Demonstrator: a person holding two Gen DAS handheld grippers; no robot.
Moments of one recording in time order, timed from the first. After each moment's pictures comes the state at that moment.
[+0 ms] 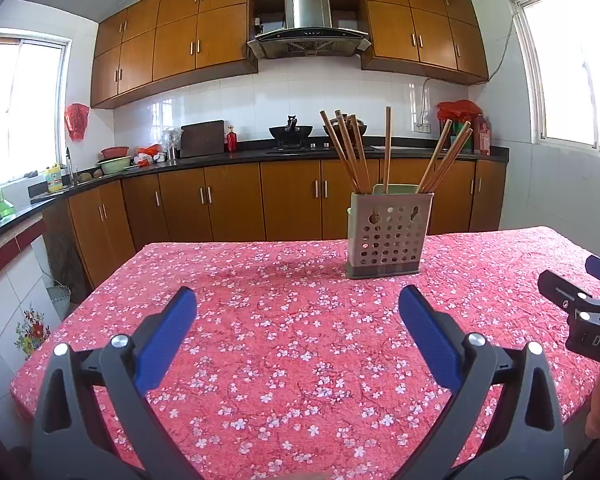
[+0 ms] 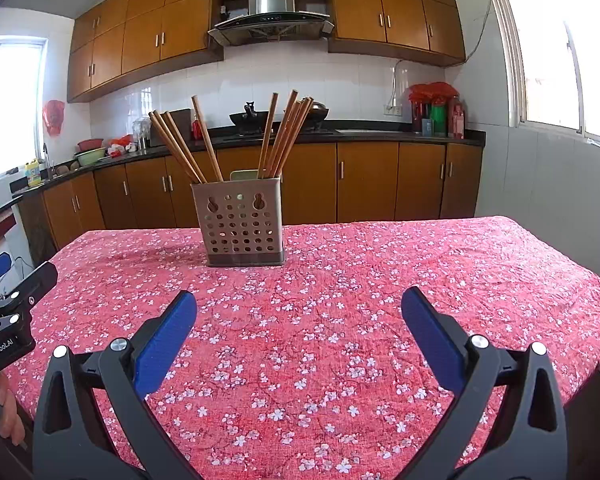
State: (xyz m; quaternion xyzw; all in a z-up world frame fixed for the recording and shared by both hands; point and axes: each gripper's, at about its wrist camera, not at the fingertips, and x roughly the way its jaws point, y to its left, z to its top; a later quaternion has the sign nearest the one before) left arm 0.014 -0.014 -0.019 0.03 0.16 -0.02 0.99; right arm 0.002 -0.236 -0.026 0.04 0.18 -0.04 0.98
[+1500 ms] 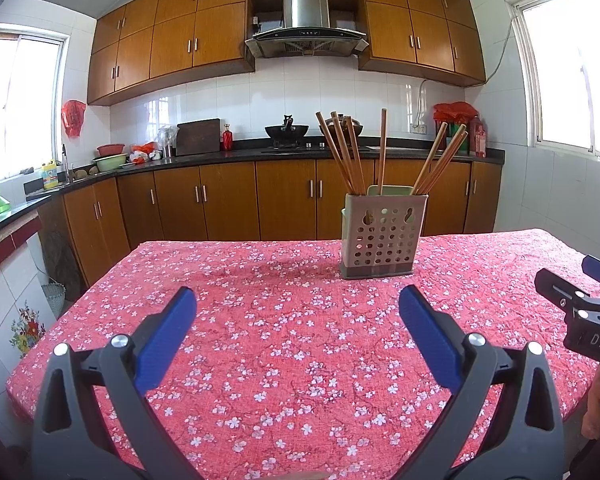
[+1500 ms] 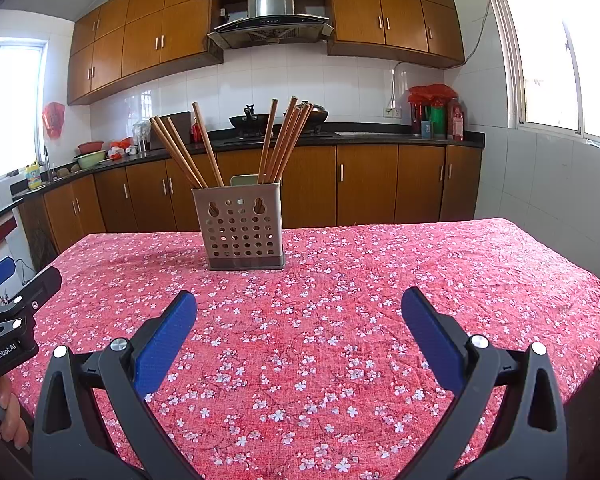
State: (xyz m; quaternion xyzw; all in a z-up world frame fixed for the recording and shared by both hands) left arm 0.014 -0.014 -0.016 0.03 0.16 -0.03 0.99; right arm -0.002 -0.235 -0.020 0.04 0.18 -0.04 0.98
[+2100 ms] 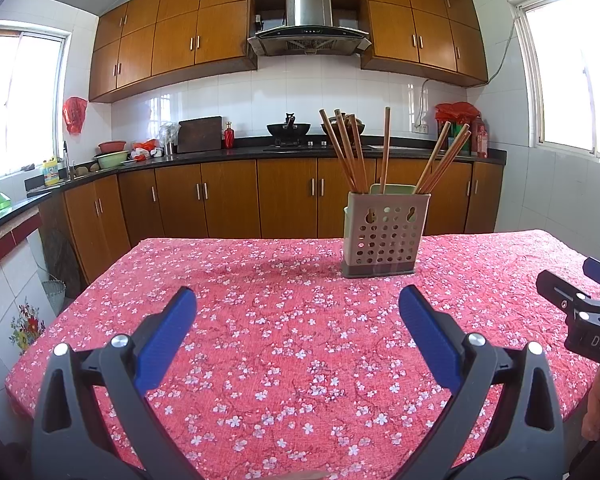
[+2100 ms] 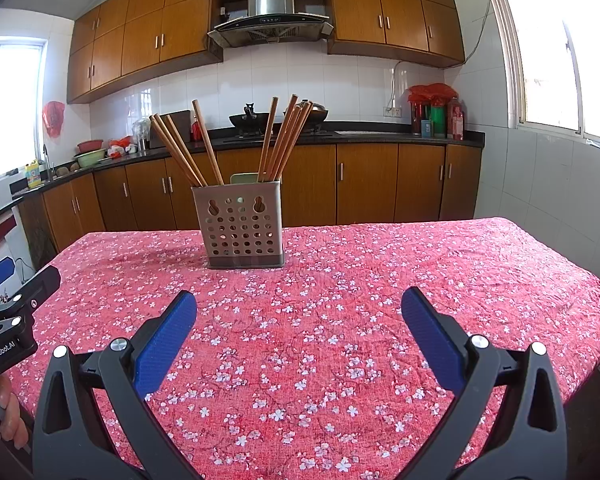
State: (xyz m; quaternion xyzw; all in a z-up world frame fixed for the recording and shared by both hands) left arm 0.016 -0.009 -0.019 0.02 0.16 -0.03 0.99; right arm -0.002 -0.236 -0.020 0.04 0.18 -0.04 0.98
